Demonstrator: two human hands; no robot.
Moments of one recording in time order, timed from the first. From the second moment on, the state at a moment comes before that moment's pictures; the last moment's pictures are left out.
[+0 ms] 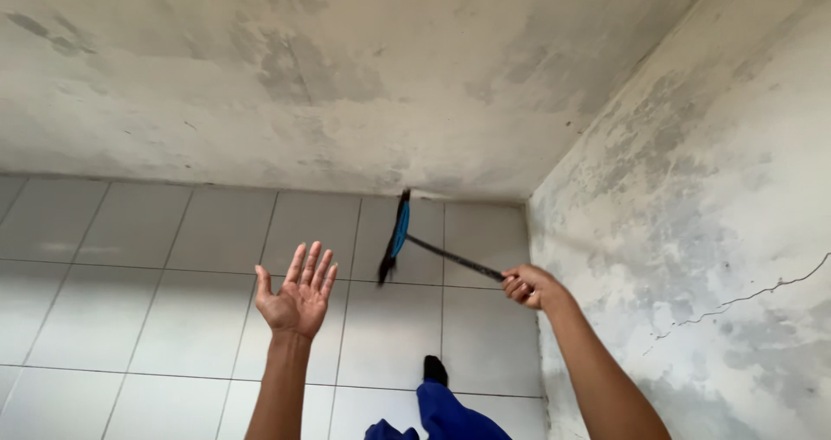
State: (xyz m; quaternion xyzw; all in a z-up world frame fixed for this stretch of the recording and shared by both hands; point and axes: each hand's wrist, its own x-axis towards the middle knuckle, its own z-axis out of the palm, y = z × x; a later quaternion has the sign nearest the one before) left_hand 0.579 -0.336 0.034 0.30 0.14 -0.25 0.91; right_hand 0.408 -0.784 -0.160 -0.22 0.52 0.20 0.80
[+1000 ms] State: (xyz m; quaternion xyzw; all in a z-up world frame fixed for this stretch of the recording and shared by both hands) left_hand 0.617 -0.359 0.055 0.34 0.16 -0.18 0.91; right_hand 0.534 -0.717 -0.166 -0.44 0.44 0.23 0.74
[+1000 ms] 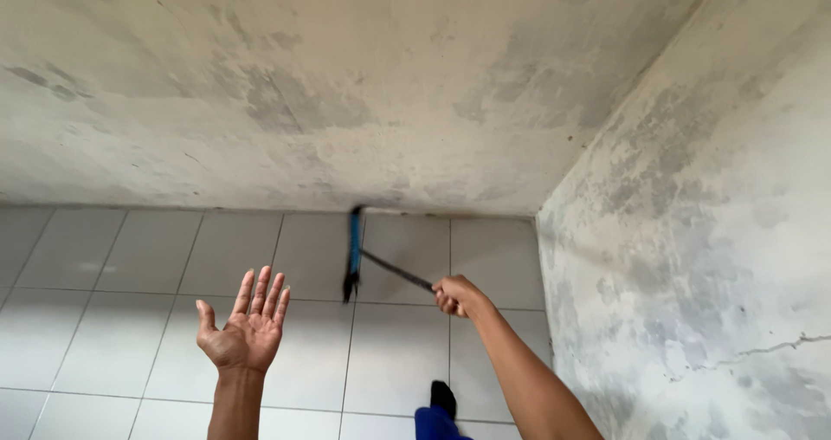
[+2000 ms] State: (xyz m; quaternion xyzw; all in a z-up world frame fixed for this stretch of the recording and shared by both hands) left_hand 0.693 -0.235 0.049 0.28 0.15 -0.17 0.93; right_hand 0.616 -0.597 -0.218 -0.57 0.53 0.17 0.60
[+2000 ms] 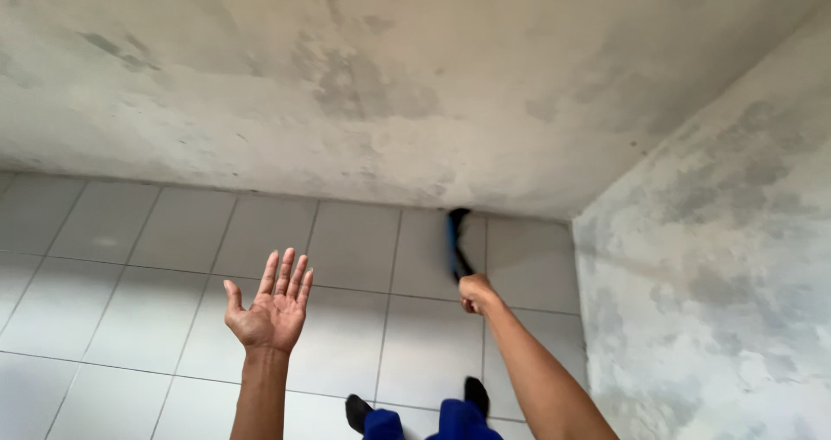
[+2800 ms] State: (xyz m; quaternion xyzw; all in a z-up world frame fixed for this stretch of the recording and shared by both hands) left_hand 0.777 -0.032 0.025 0.21 0.16 -0.15 0.95; right_hand 0.660 -0.527 -0.136 -0.46 0.58 0.18 0.65
